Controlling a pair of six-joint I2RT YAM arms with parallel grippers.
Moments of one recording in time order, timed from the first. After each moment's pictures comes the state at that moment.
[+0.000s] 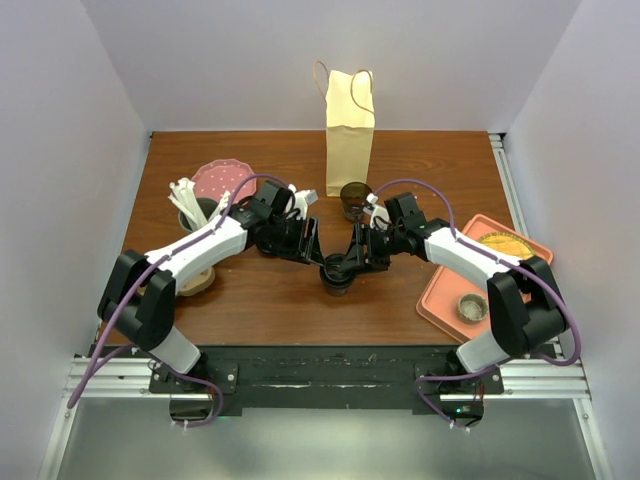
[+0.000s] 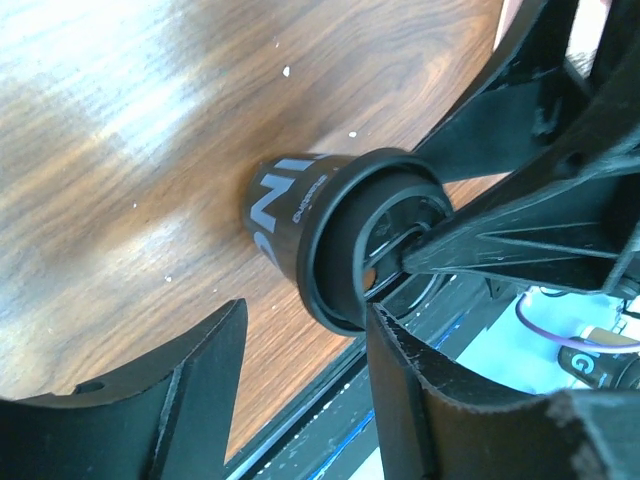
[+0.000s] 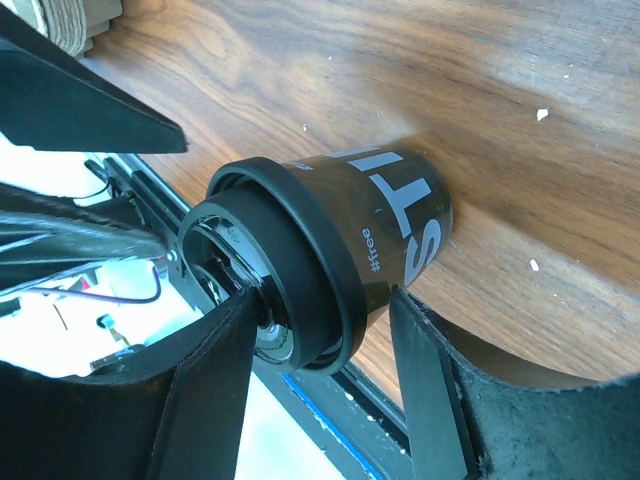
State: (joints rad) left arm -0.56 1.58 1.11 -0.49 0.49 -0.44; right arm 0.45 1.52 0.91 -0.36 -0.60 0.52
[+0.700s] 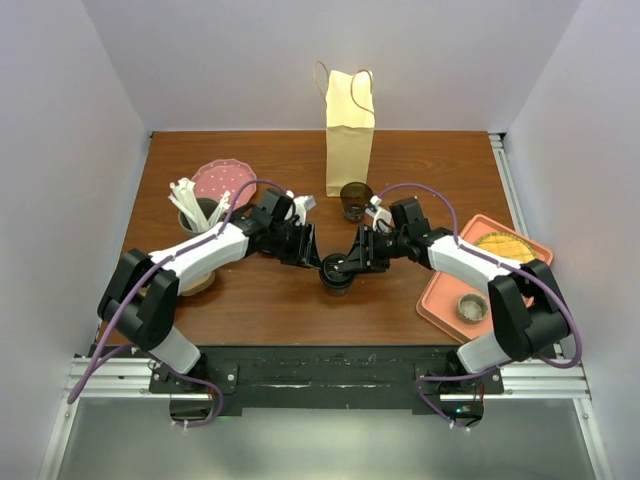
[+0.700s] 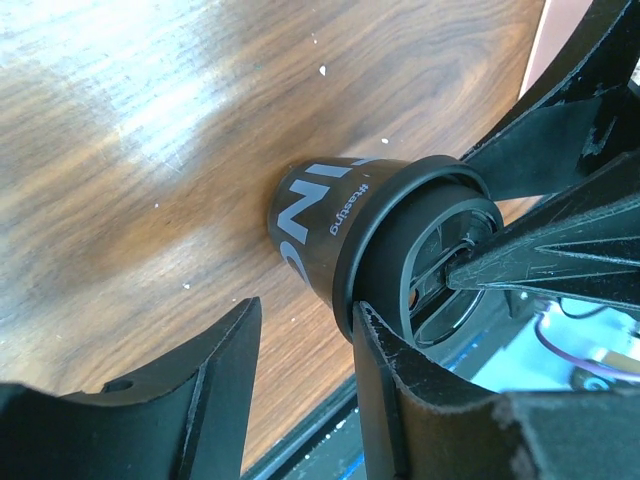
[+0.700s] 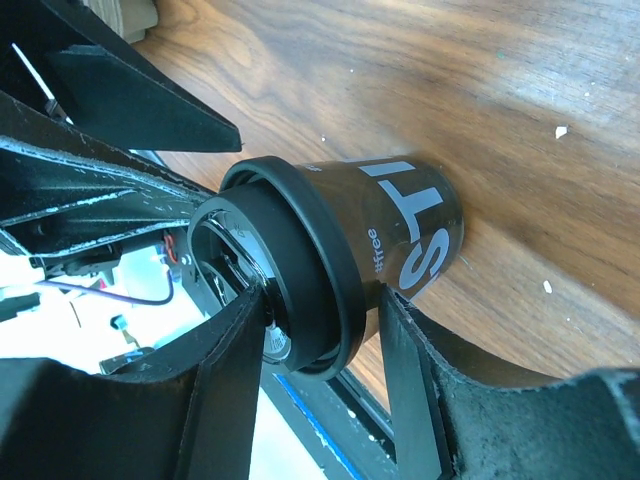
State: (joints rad) left arm -0.57 1.58 1.02 -0.40 0.43 -0.47; right arm 0.44 1.50 0.82 -0.21 -0.65 0.55
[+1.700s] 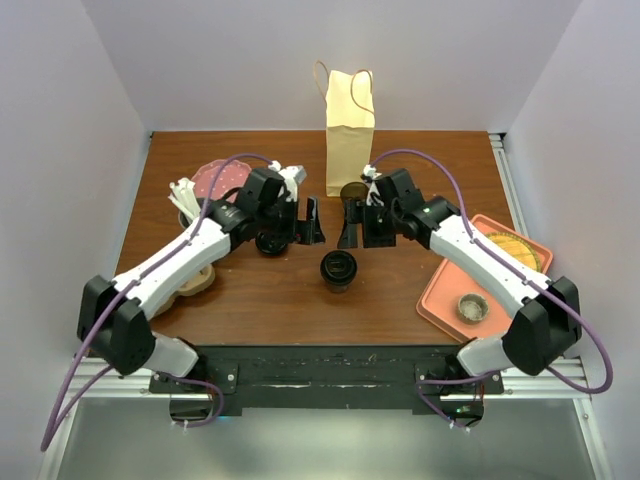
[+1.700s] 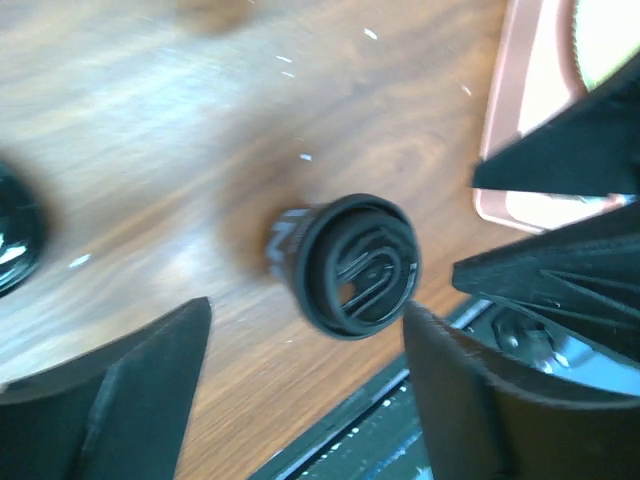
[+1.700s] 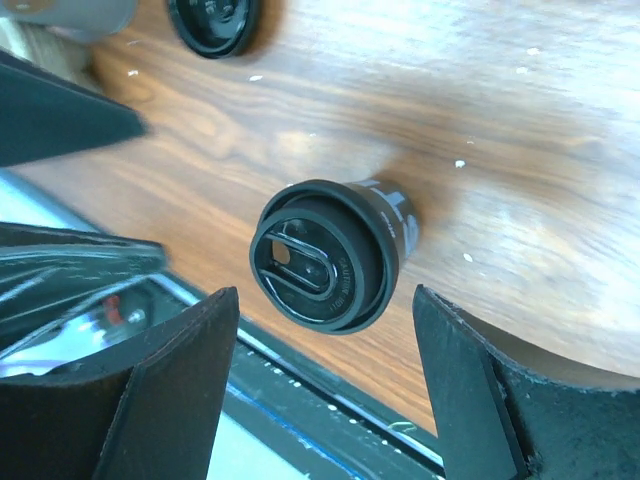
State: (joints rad) left arm -0.59 1.46 1.19 -0.52 0.27 -0.46; right arm 0.54 1.43 1.19 -0.65 -0.26 0.49
